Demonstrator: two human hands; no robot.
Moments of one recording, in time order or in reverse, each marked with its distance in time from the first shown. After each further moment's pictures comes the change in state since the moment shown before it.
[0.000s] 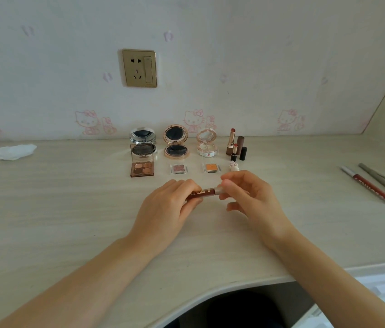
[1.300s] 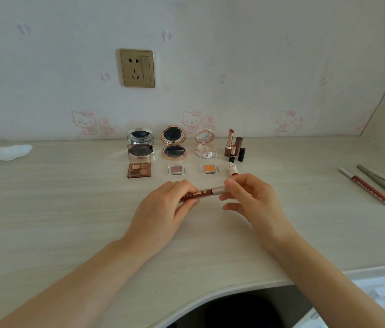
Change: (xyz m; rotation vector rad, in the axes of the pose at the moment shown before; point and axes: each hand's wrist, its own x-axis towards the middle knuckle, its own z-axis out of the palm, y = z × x) left_hand 0.000 -0.001 0.000 -0.064 -0.048 -0.060; right_hand 0.001 0.000 -0.002 0.073 0.087 0.045
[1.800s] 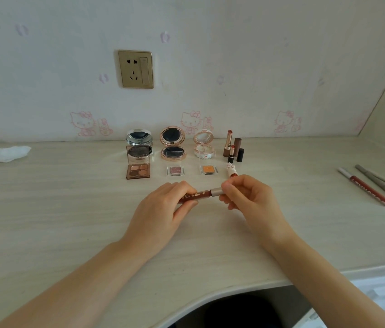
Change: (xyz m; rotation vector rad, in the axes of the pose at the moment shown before) left_hand -0.001 -0.003 0.002 -0.020 0.005 0.001; right_hand 0.000 0.002 0.000 -0.152 -0.007 -0.056
